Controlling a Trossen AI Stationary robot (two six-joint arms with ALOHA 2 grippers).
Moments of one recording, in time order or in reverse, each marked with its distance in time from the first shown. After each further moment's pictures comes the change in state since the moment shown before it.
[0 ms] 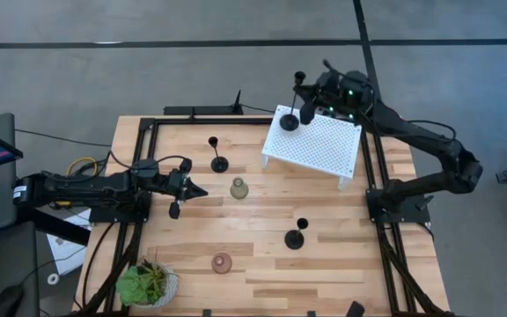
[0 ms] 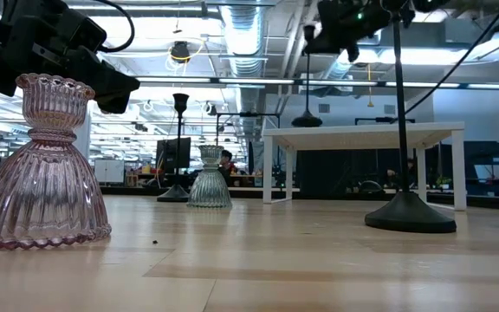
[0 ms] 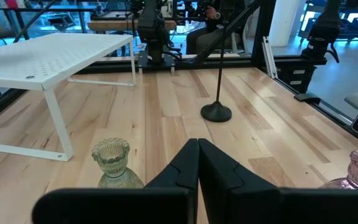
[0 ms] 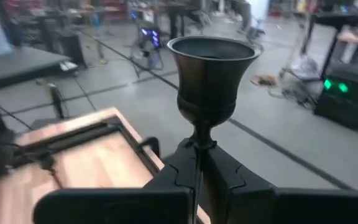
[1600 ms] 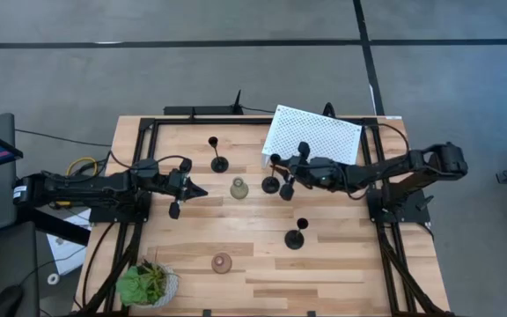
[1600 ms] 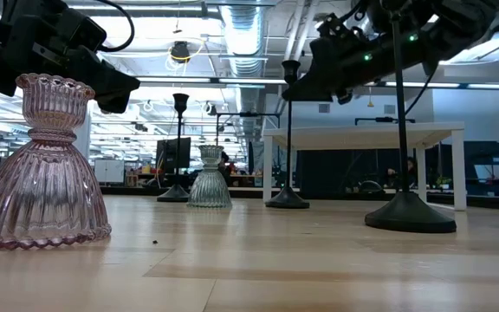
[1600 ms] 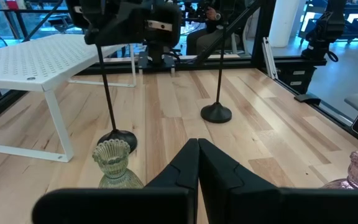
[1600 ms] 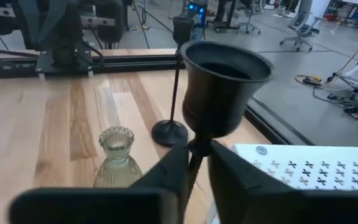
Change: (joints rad) left arm 0.000 -0.001 0.000 0.003 0.000 0.000; right arm 0.609 0.153 -0.503 0.566 0.432 -0.028
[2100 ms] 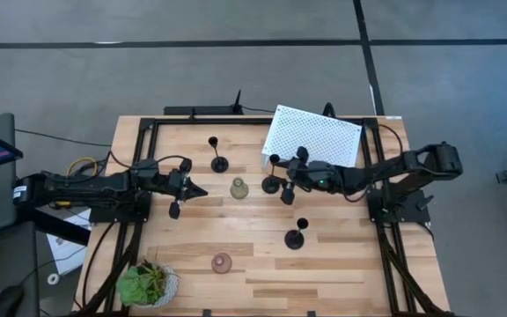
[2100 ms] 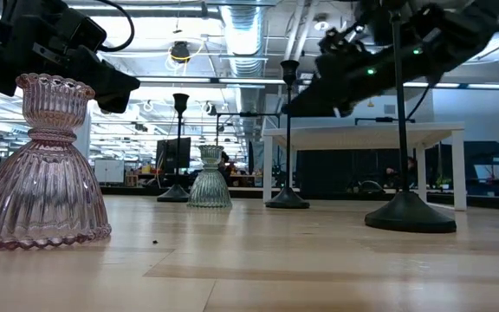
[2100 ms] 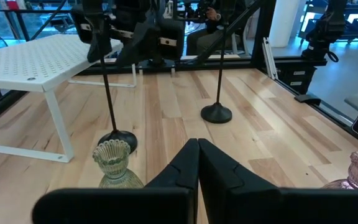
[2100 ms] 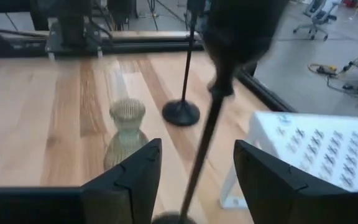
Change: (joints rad) left arm 0.000 0.000 0.000 0.001 0.000 0.000; right arm 0.002 0.062 -0.033 0.062 -0.037 0.018
